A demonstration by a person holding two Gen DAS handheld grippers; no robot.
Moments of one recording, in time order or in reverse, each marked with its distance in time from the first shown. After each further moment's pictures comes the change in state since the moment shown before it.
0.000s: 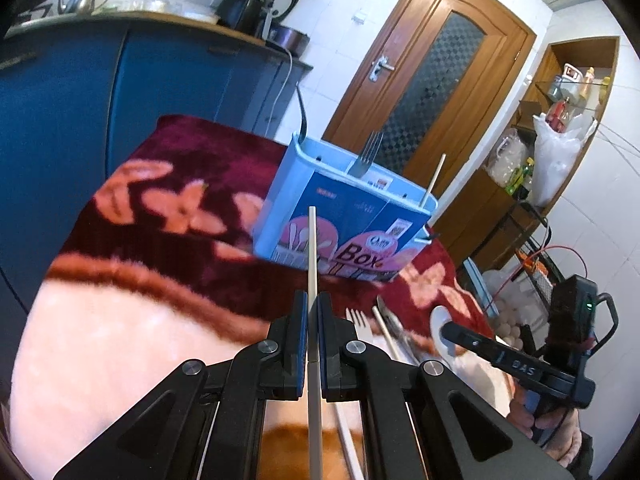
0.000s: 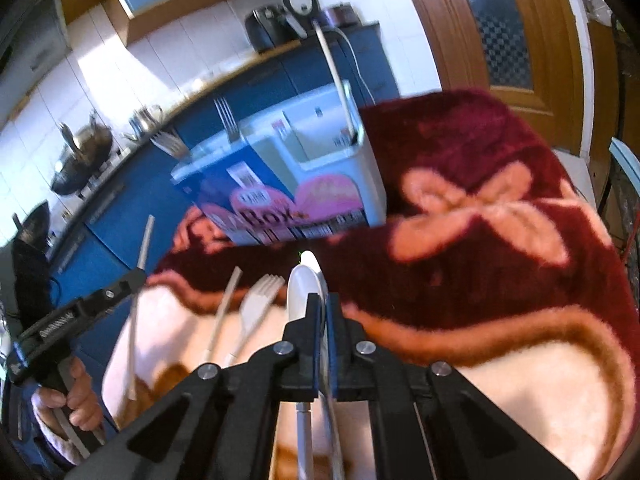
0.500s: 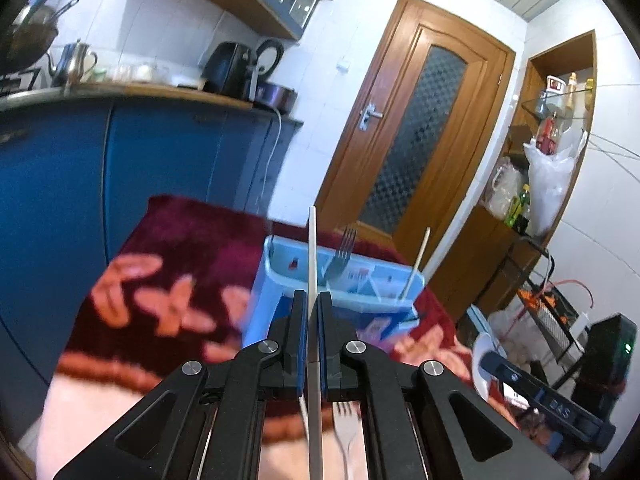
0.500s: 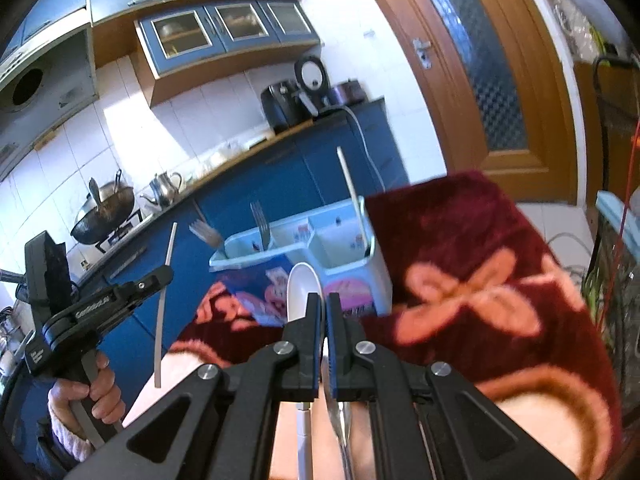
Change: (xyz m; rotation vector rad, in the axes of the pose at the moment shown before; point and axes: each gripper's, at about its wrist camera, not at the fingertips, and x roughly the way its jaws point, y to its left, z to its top) left arm -0.005 -0.031 0.054 0.080 -0.200 0.023; right arm -0.041 0.012 0.027 -0.032 -0.268 0.002
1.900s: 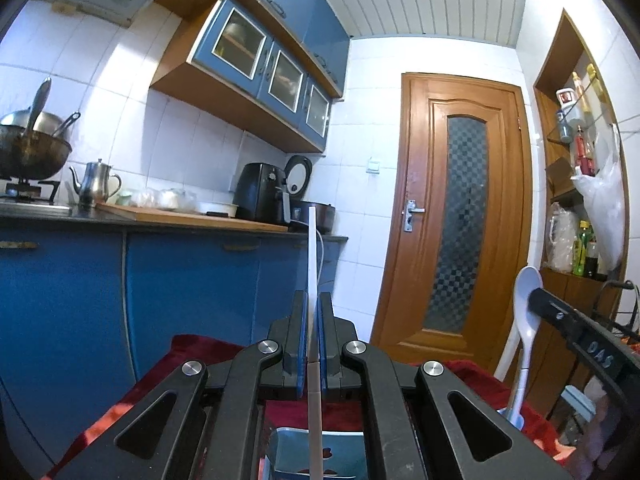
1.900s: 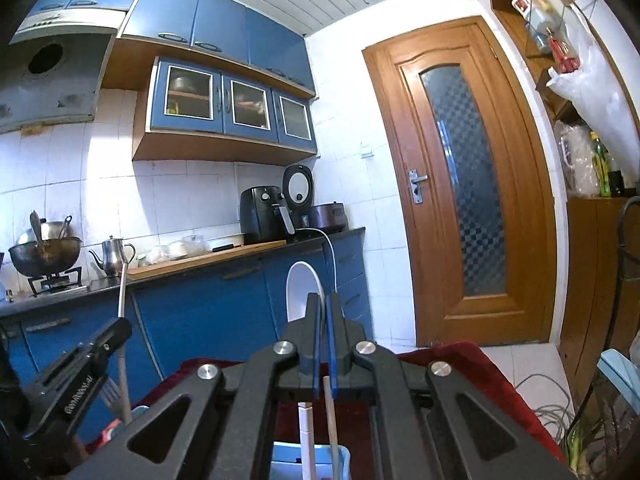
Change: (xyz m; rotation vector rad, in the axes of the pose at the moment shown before) left arm 0.084 -0.028 0.038 0.166 -0.459 0.236; right arm 0.103 0.016 0.078 -0.244 -0.437 -0.169
